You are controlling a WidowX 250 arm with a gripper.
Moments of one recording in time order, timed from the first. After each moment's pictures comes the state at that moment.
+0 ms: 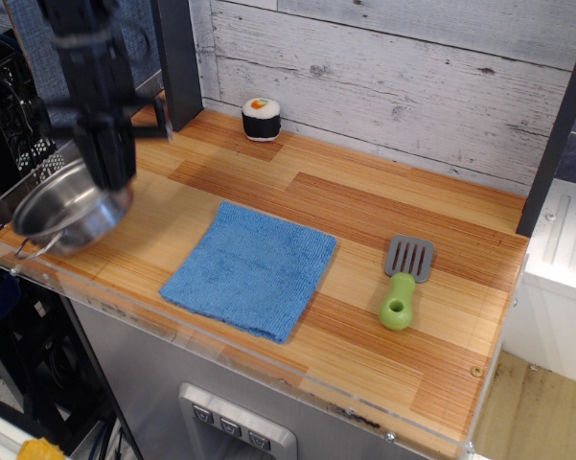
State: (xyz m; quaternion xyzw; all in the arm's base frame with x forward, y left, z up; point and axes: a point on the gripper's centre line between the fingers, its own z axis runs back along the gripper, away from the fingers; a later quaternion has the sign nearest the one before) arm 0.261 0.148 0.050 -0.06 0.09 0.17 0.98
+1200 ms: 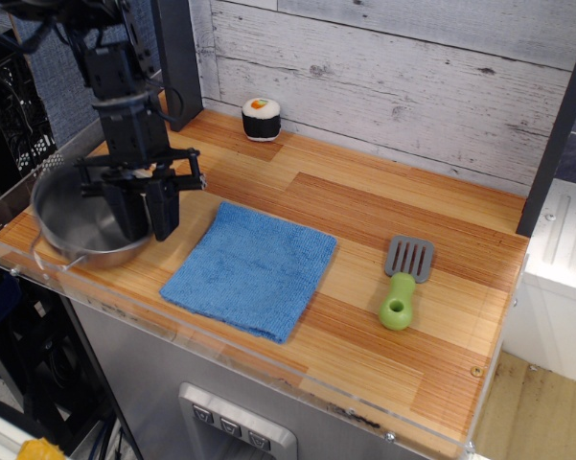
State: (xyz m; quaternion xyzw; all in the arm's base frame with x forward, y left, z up) arm 0.261 0.116 0.027 -0.09 0.12 0.16 0.98
